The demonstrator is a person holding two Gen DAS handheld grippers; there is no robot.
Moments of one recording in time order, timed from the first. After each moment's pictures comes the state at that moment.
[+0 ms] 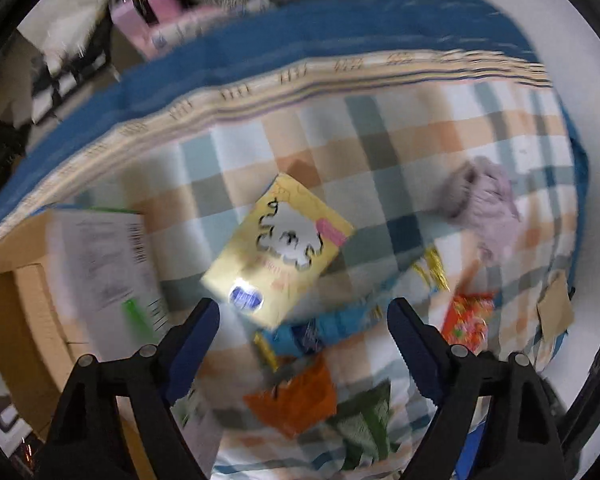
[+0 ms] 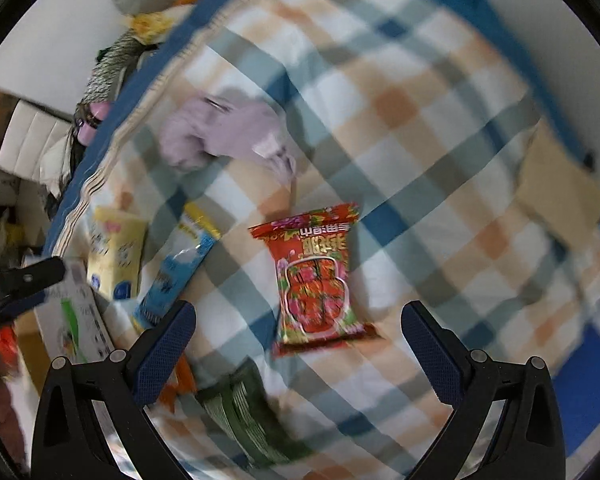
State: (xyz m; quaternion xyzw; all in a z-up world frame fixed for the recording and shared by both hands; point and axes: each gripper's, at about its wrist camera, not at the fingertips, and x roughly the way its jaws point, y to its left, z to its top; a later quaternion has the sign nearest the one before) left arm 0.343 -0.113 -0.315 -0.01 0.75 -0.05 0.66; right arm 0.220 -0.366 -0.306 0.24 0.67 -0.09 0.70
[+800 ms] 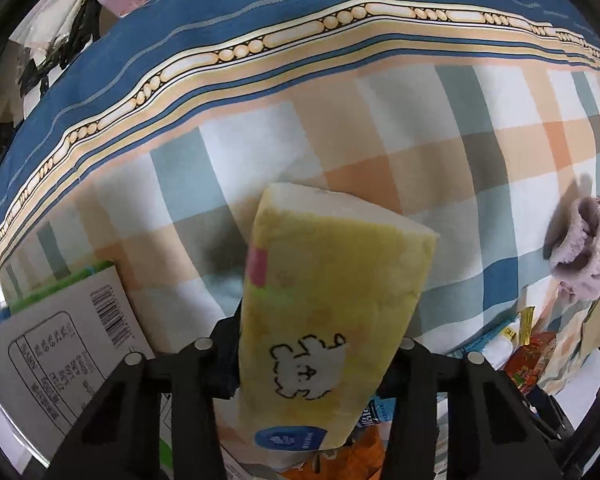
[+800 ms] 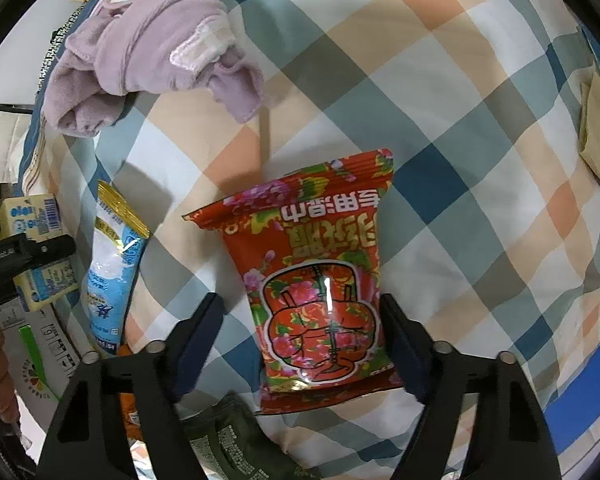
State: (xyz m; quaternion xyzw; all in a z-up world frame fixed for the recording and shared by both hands) left arm 0.349 -0.121 -0.386 0.03 0.78 -0.03 0.62; right arm 0.232 -0.335 -0.423 0.25 0.73 -0.11 0.63
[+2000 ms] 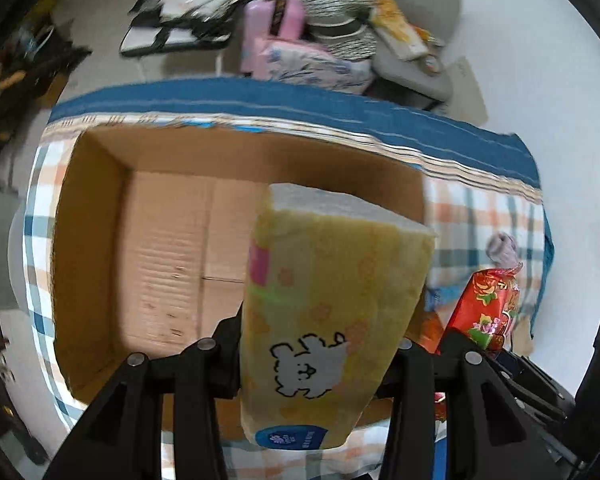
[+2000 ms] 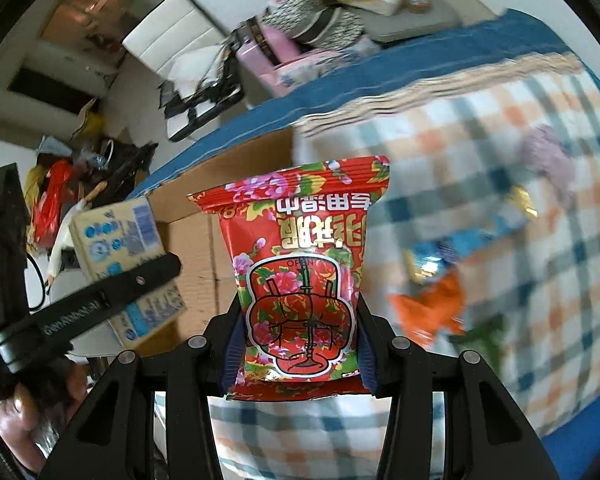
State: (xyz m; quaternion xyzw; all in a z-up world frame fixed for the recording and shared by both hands) left arm 0.215 0.163 -0.207 -0.18 0.67 0.01 0.72; right arm 0.231 -0.051 -0.210 0.15 0.66 0.13 0.72
